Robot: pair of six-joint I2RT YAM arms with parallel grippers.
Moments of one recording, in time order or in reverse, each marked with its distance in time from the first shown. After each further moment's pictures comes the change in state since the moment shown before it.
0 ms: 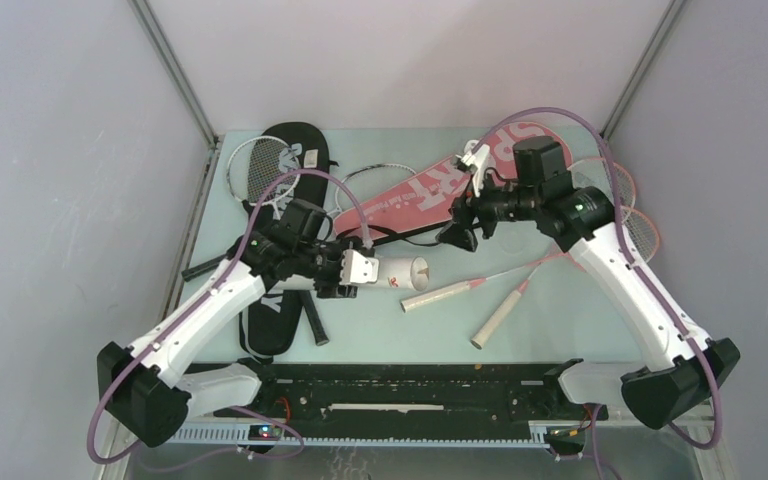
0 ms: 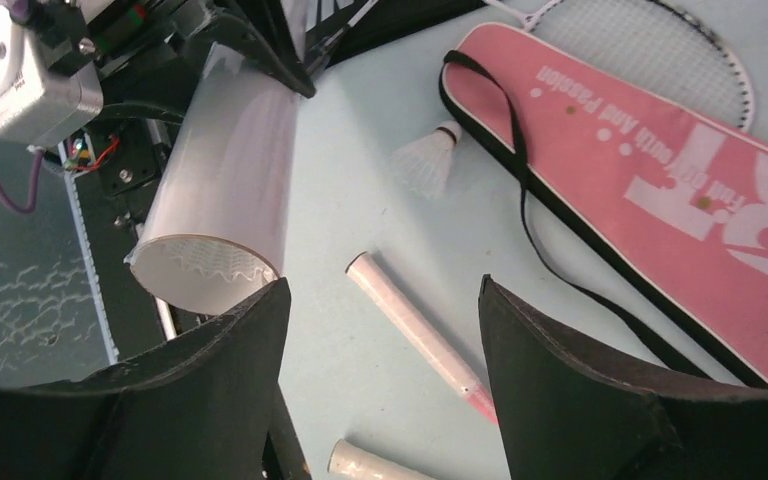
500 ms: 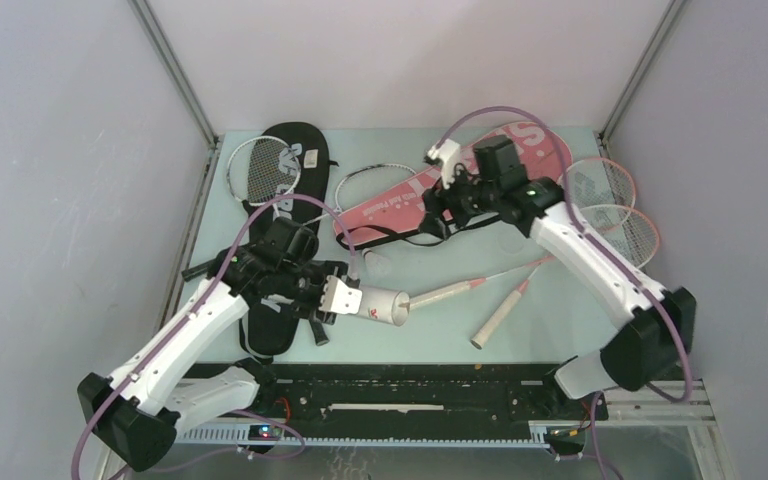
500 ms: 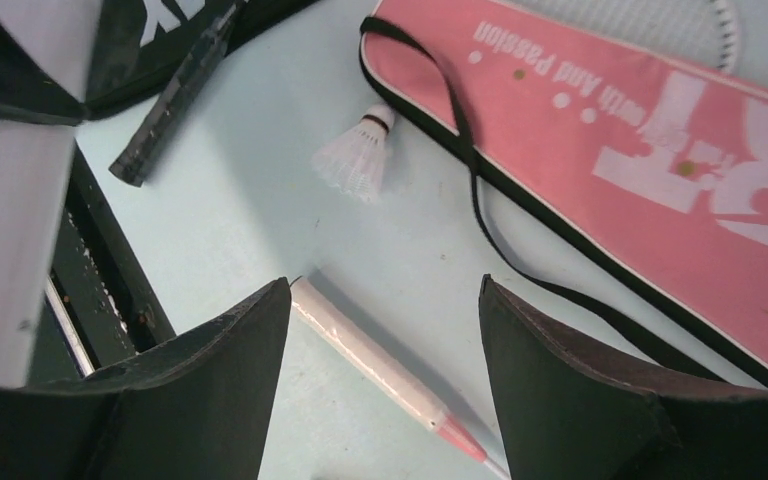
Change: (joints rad) left arm 0.000 -0.130 -0.023 -0.236 -0.058 0.169; right arm 0.027 0.146 -0.011 0.151 0.188 0.076
